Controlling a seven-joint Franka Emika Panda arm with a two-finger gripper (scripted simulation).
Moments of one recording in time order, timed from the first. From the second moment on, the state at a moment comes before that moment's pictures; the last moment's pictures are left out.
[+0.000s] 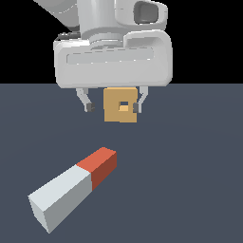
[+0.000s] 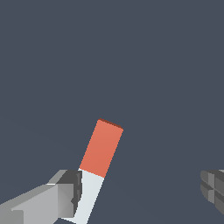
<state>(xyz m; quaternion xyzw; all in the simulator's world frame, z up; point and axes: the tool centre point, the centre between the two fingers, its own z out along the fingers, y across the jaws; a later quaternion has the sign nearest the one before) -0.017 -0.071 0.152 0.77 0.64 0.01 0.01</state>
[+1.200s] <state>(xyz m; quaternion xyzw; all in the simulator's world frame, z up) -0.099 -0.152 0.066 0.88 0.48 0.00 0.00</state>
